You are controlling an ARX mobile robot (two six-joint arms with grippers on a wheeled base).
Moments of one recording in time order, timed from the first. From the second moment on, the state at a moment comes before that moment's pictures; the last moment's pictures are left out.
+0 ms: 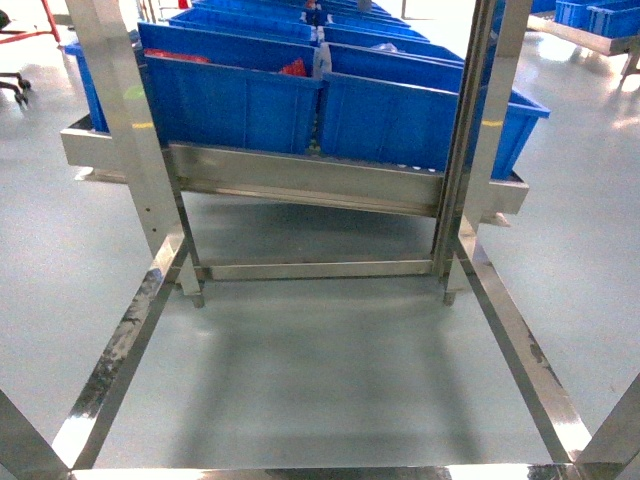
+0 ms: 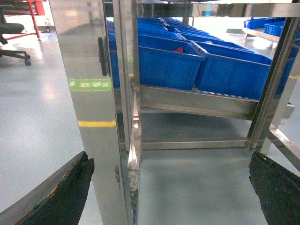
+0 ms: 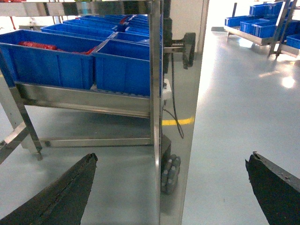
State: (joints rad) left arm 0.00 0.01 0.01 -0.01 0.00 0.00; right arm 0.00 0.00 0.01 -0.01 0.00 0.00
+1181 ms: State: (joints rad) left arm 0.00 0.01 0.01 0.00 0.00 0.00; right arm 0.00 0.00 0.01 -0.01 0.00 0.00
